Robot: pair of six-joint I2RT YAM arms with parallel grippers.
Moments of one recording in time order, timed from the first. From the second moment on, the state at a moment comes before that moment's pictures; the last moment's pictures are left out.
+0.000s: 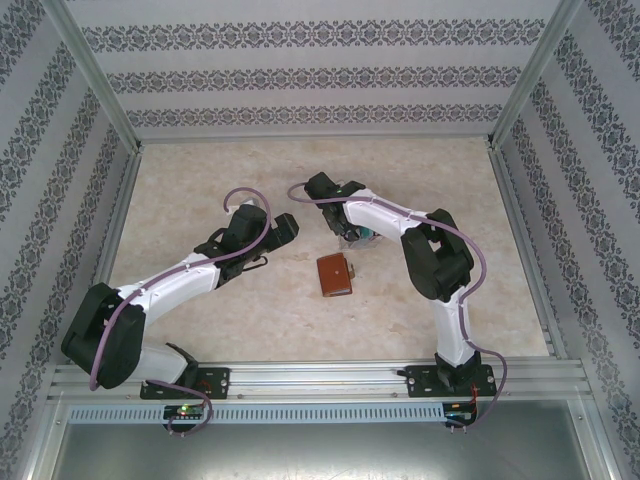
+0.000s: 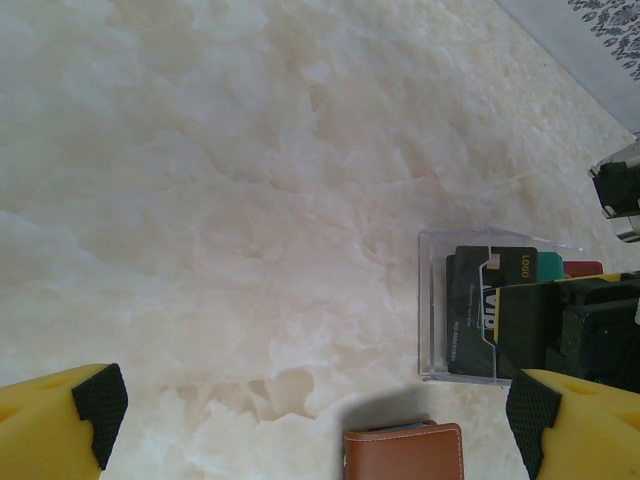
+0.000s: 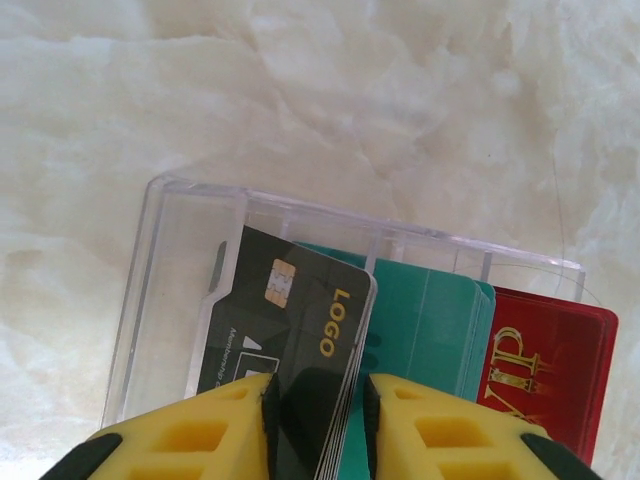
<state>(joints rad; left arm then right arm) -0.52 1.38 0.78 -0.08 -0.08 -0.90 0.63 2.08 1.60 -0.85 0.51 0.23</state>
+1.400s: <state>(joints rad) -0.52 1.40 0.78 -0.09 -0.08 -0.92 0.62 2.00 1.57 -0.83 0.48 0.23</state>
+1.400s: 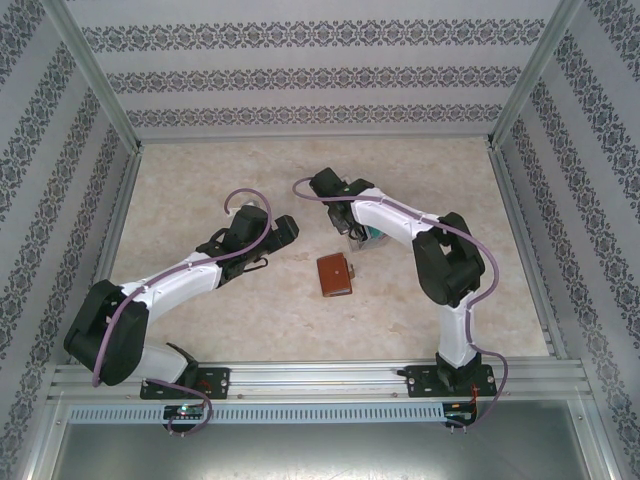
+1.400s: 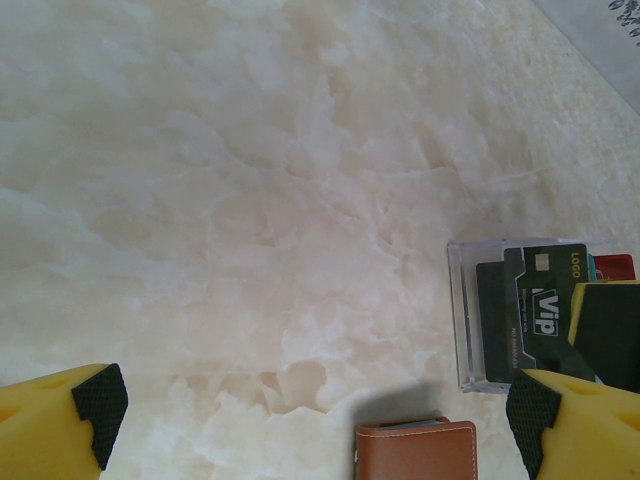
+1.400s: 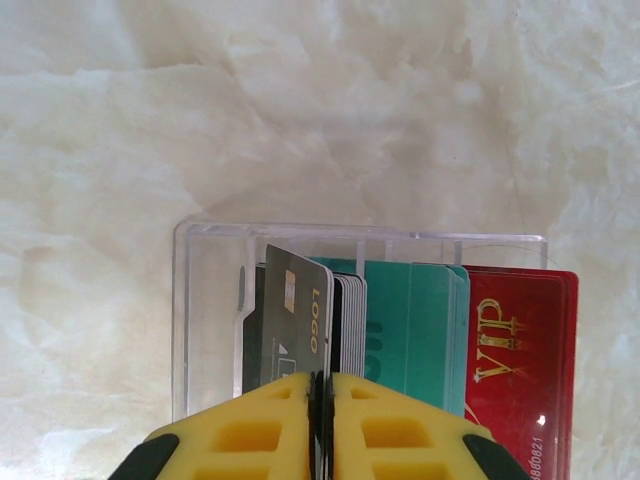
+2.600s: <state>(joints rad) -0.48 1.69 1.06 0.10 0.53 -0.95 0.35 1.51 1.20 -0.53 -0.22 0.60</state>
